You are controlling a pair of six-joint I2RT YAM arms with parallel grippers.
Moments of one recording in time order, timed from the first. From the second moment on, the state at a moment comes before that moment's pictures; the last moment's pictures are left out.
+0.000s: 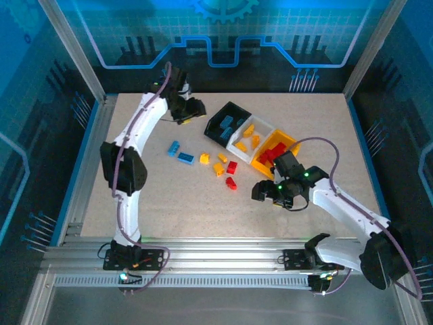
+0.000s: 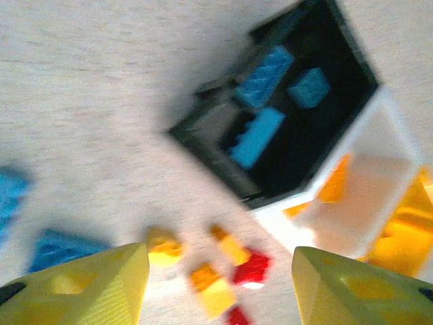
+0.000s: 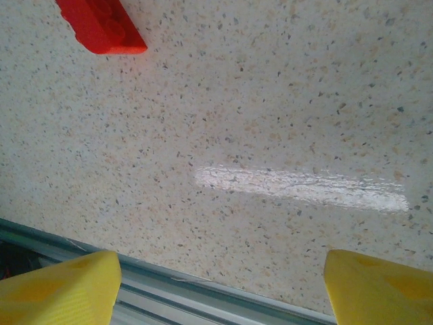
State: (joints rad) left arm -0.24 2.10 2.13 -1.14 0.23 -0.50; right arm 0.49 1.16 0.79 -0.87 -0.31 0.69
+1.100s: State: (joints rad) left arm -0.13 2.28 1.93 -1.17 0.01 -0.30; right arm 0.54 1.24 0.85 -0.89 -0.28 0.69
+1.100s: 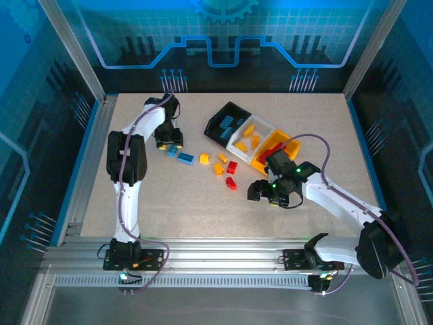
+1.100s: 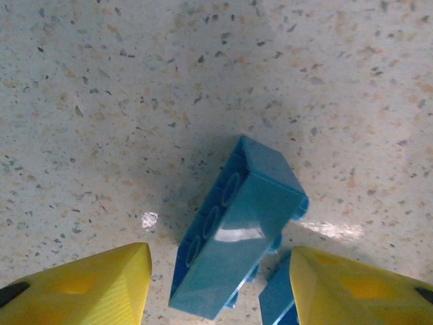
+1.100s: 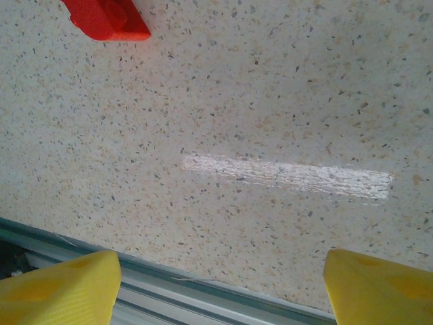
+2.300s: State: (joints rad) left arm -0.09 2.04 1.68 -0.80 0.48 -0.67; right arm 0.58 1.27 0.91 -0.90 -0.27 0.66
